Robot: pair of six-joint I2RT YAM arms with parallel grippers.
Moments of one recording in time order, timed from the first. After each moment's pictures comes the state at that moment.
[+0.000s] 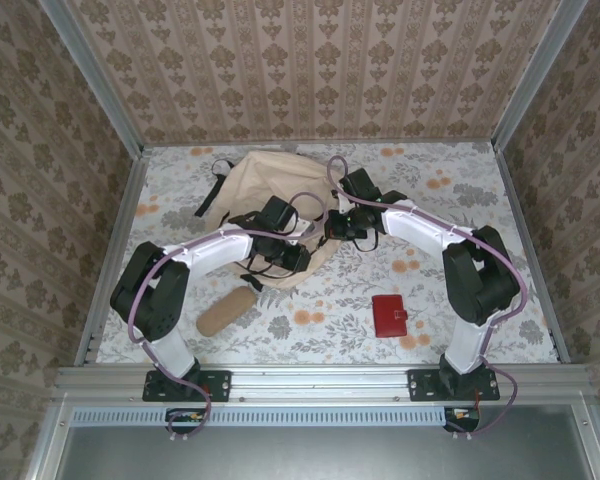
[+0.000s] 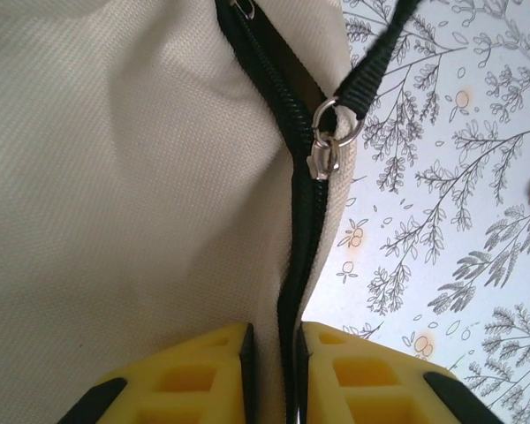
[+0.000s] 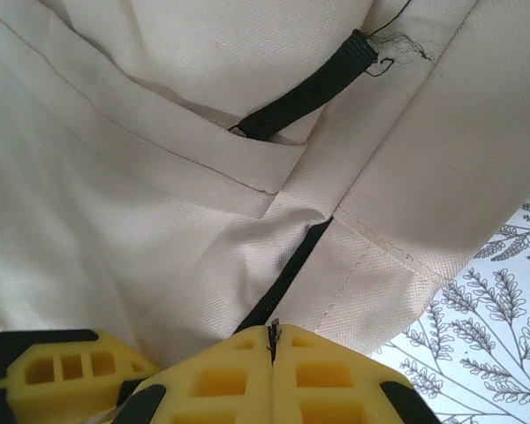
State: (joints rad) left arm -0.69 1.71 1.09 -0.50 0.34 -0.16; right arm 0.47 1.82 1.31 -0.51 -0.29 0.48
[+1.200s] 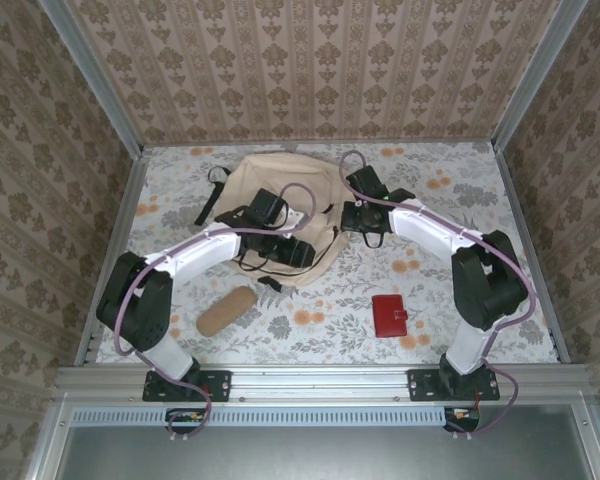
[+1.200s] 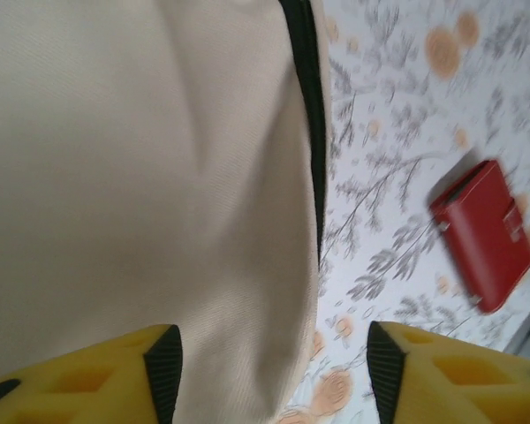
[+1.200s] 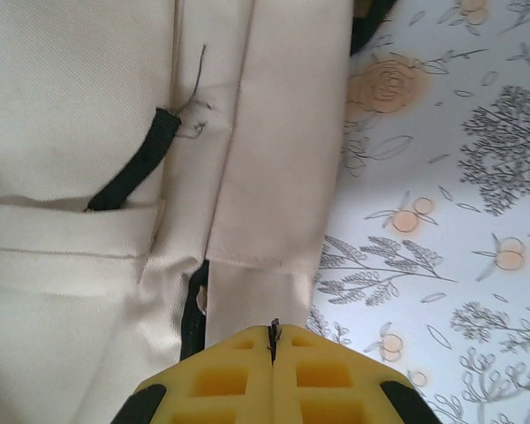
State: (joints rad) left arm -0.63 1.61 1.11 -0.53 0.46 -0.25; right arm 0.44 1.75 1.29 -0.55 0.06 0.58
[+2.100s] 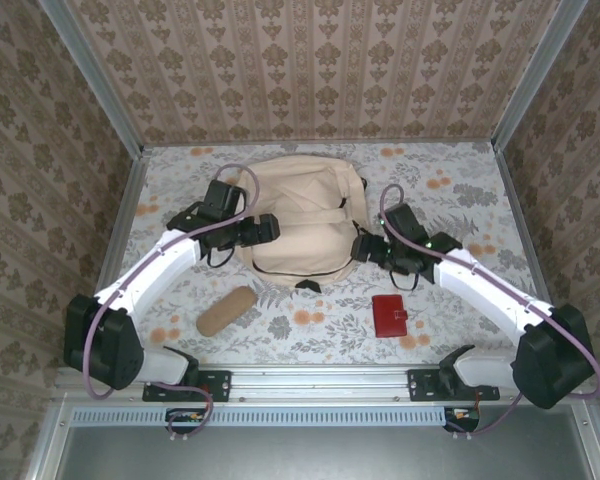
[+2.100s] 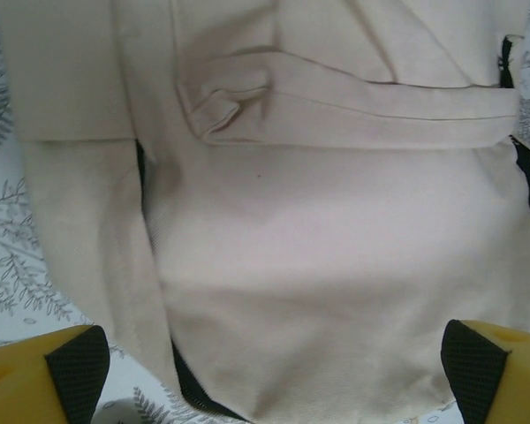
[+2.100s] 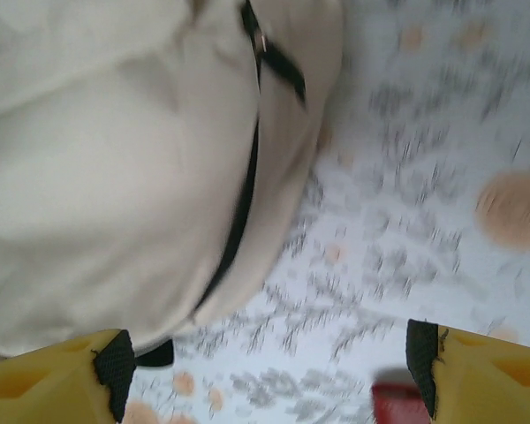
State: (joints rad) left arm -0.47 1.36 1.05 -0.63 0.13 -0.52; right arm 0.50 1.25 0.86 -0.59 -0.02 0.77
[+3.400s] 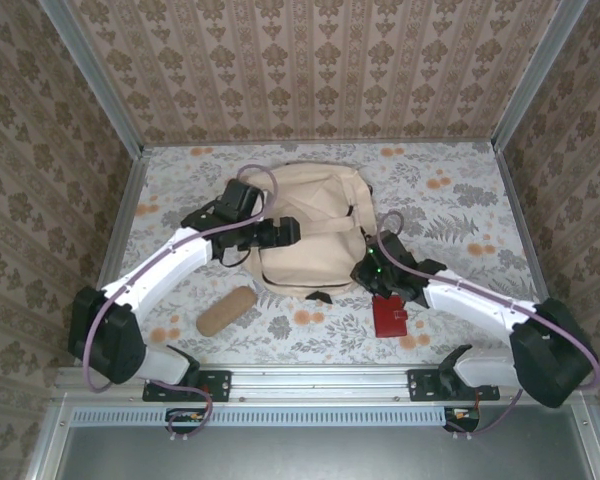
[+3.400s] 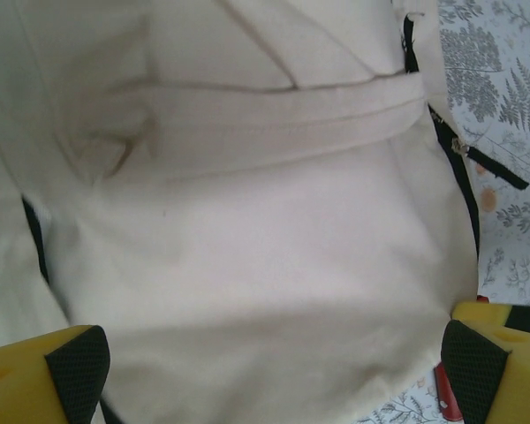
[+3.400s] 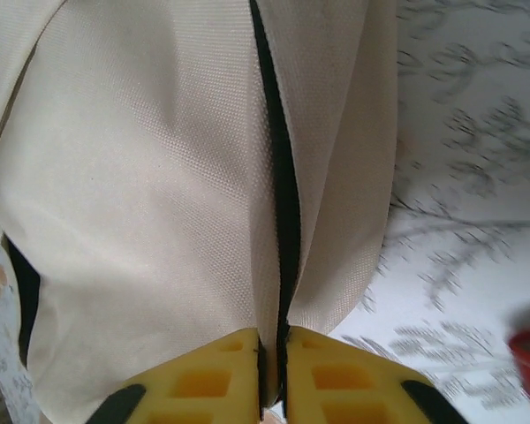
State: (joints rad) left arm -0.59 1.42 1.12 -0.61 0.23 -0.54; right arm 0.60 1.24 0.65 -0.33 -0.06 1.16
